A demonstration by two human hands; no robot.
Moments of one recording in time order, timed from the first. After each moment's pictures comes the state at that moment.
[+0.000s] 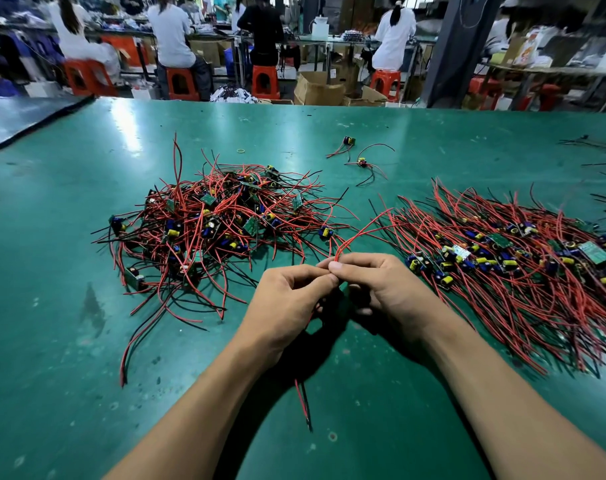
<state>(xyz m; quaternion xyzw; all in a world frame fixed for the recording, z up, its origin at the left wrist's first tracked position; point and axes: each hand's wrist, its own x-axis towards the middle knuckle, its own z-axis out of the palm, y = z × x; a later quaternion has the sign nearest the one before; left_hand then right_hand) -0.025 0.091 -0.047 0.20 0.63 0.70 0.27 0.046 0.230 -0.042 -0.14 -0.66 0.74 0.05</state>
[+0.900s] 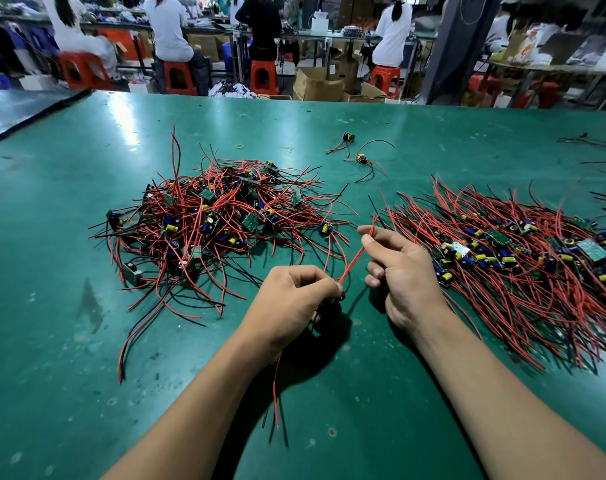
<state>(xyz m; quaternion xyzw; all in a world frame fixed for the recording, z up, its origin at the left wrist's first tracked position) -0.020 0.086 -0.038 0.24 0.68 0.63 0.28 0.028 0.243 -0.056 -0.24 -0.53 0.76 0.29</state>
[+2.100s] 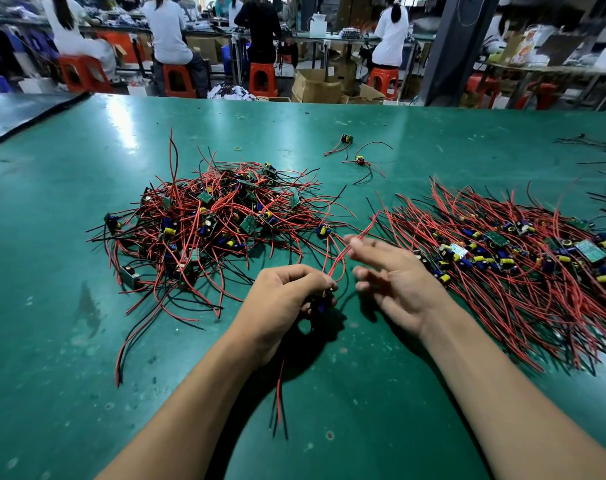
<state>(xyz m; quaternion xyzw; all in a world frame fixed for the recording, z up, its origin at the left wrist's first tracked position) -0.024 0.084 -0.039 0.19 0.64 0.68 0.31 0.036 0.249 -0.051 -0.20 -0.51 0.82 0.15</state>
